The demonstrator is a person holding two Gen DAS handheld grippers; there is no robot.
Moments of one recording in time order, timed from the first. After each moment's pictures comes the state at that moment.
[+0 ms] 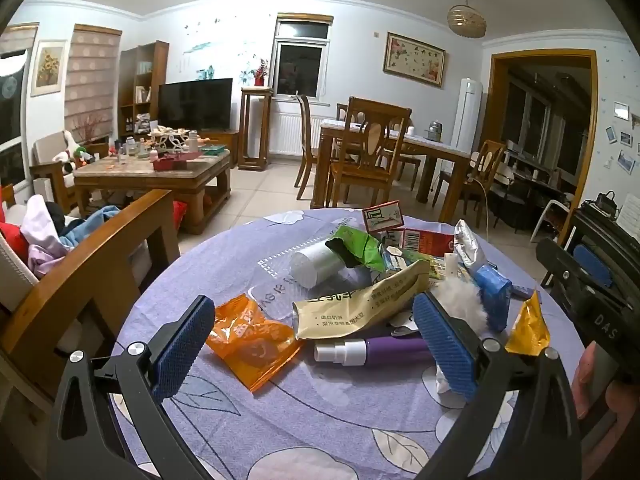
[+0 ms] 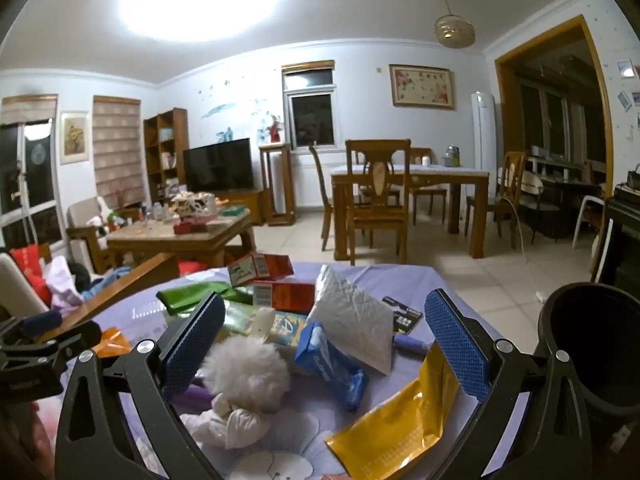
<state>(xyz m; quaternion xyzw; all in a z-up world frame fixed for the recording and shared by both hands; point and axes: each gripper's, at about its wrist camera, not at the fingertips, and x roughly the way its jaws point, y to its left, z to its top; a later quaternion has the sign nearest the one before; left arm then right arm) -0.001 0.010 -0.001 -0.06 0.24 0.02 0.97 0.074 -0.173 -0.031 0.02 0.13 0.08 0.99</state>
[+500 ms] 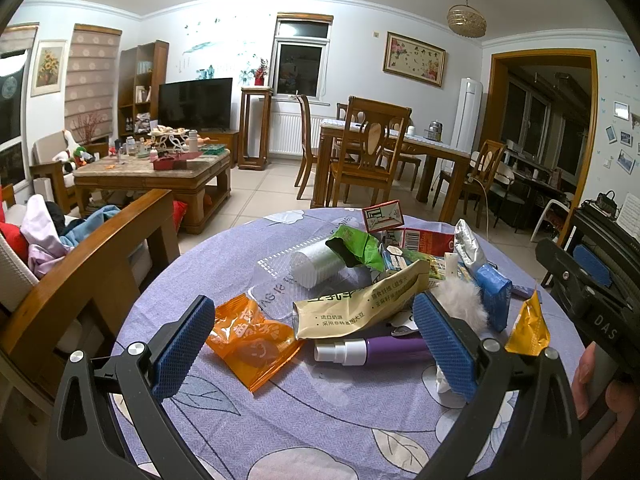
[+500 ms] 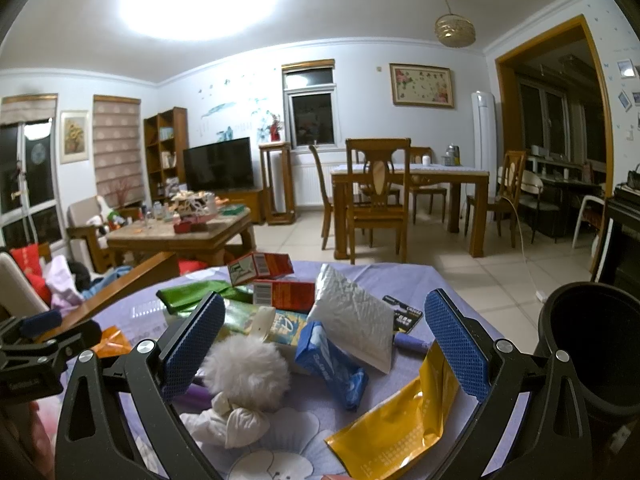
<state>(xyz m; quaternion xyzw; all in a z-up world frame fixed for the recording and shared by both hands) -0.001 0.009 -0.001 -0.06 0.24 0.02 0.97 0.075 -0.173 -0.031 0.02 0.13 0.08 0.99</state>
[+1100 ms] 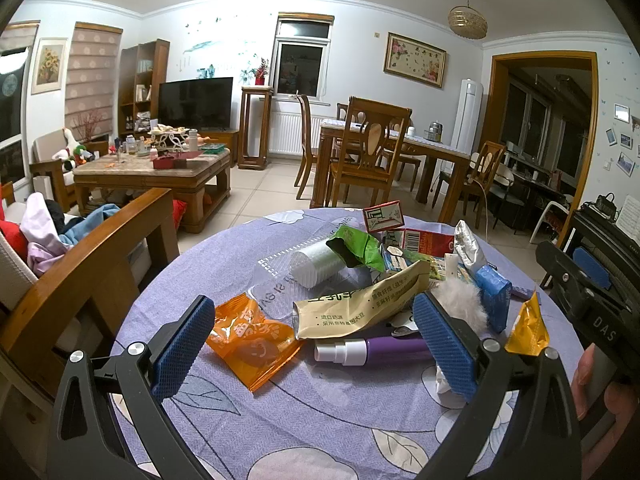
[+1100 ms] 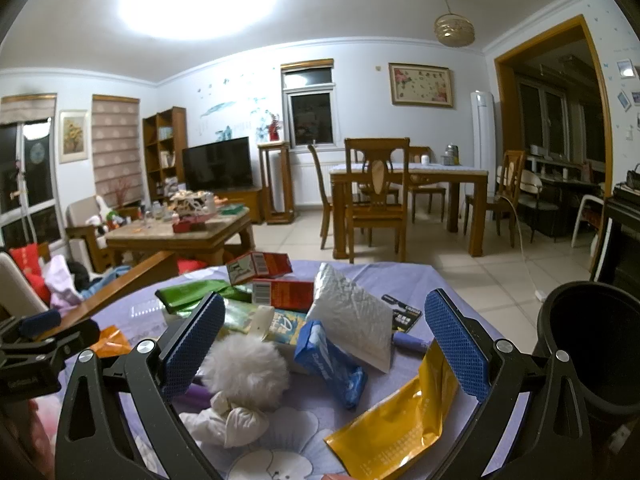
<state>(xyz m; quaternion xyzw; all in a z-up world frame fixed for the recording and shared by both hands) -0.001 0.008 -0.002 -0.06 0.24 0.02 0.97 0.075 -0.174 -0.032 0.02 0.13 0.08 0.99</state>
